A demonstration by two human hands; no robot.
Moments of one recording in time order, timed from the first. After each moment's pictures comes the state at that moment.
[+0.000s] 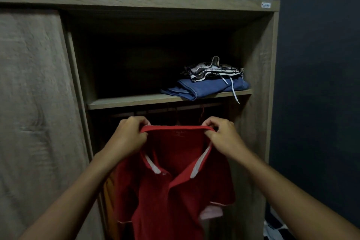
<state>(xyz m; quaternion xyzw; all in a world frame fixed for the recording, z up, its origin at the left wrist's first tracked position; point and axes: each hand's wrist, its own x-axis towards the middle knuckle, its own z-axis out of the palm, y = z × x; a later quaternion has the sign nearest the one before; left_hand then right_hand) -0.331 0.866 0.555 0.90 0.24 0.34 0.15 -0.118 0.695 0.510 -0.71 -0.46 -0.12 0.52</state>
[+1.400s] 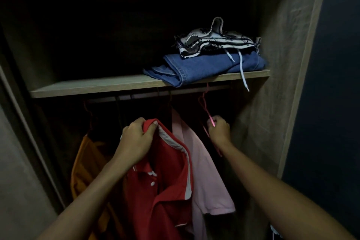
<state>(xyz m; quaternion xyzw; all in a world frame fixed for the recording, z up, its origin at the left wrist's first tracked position) -0.196 0.898 0.480 0.83 0.33 0.39 0.23 0.080 0.827 0.398 -0.79 -0.27 -0.05 0.55</state>
